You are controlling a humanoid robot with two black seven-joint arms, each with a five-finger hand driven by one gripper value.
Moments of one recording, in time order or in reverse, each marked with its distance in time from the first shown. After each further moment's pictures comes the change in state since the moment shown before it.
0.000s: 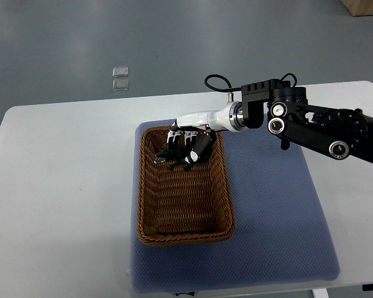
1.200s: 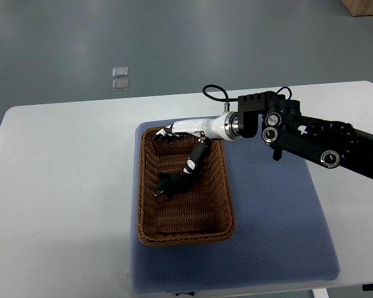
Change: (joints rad) left arm -0.001 0.000 -0.007 0.007 0.000 0.000 0.000; right arm -0.055 0.034 0.096 -0.026 0.012 -0.012 0.000
